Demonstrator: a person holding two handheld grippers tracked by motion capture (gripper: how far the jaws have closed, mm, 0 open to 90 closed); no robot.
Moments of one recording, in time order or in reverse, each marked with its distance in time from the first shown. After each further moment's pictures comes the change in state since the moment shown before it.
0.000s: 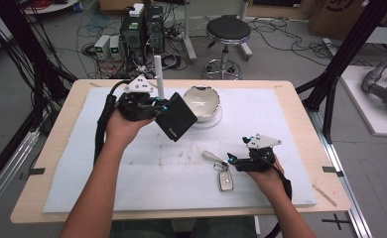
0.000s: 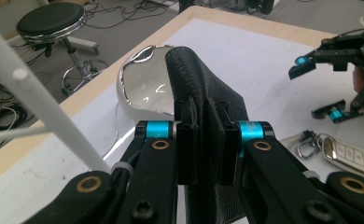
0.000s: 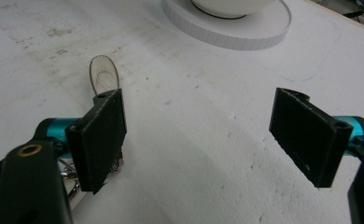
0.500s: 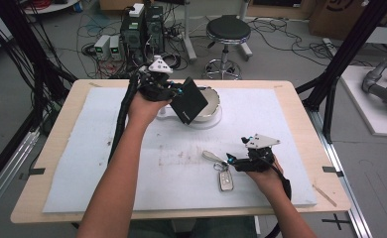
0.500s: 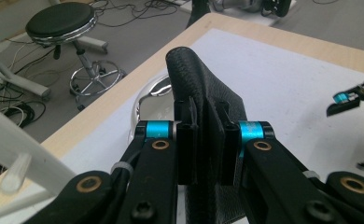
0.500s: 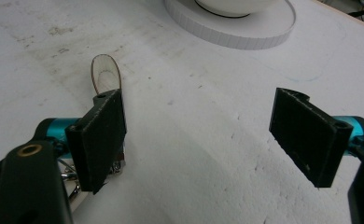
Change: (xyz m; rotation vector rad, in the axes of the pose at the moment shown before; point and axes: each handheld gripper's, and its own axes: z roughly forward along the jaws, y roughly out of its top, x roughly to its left) left arm 0.022 0.034 0.050 0.008 0.039 -0.033; right arm 0.000 0.000 0.003 0.004 0.007 -0.005
